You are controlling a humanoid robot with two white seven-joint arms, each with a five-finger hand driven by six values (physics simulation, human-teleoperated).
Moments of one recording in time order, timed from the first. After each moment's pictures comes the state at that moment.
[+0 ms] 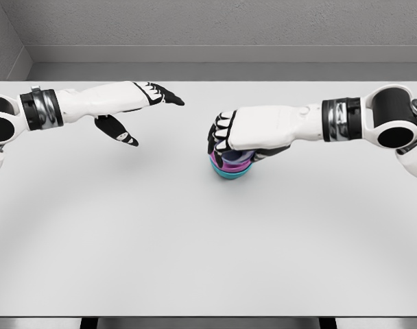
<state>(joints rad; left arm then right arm) -0.78 0.62 -0.64 -1.29 -0.17 -0.61 -0.61 -0.93 -0.69 0.90 -1.60 0.25 -0.61 0.61</state>
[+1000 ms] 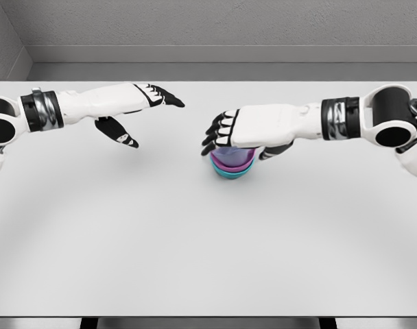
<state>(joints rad) -0.78 0.62 -0.64 -1.29 -0.17 -0.61 -0.61 -0.92 -0.69 0.88 -1.58 0.31 -0.61 0.61</state>
